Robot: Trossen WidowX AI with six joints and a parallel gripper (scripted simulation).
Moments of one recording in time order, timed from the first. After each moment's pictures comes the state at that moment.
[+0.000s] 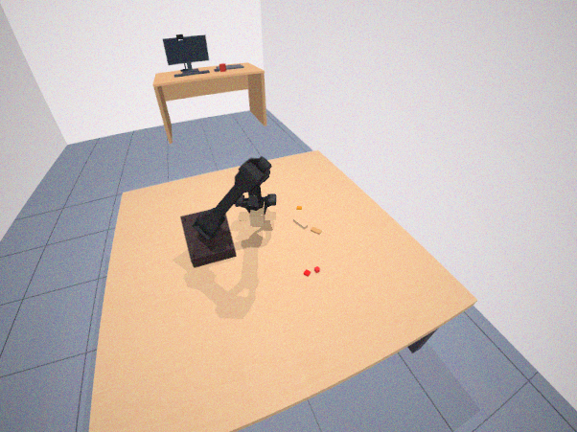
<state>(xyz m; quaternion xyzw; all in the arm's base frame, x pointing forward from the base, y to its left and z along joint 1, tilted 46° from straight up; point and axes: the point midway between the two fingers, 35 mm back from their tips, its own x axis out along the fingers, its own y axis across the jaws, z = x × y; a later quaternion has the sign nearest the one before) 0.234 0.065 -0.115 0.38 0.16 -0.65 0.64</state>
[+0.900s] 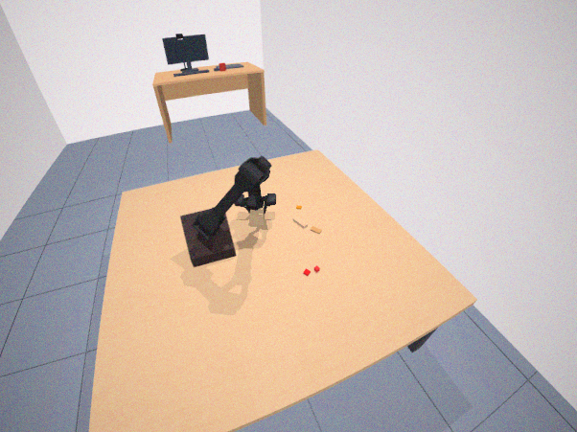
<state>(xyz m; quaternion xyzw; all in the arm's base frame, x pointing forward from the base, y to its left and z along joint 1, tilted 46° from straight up) 0.234 0.064 -0.116 0.38 0.16 -0.65 0.64</state>
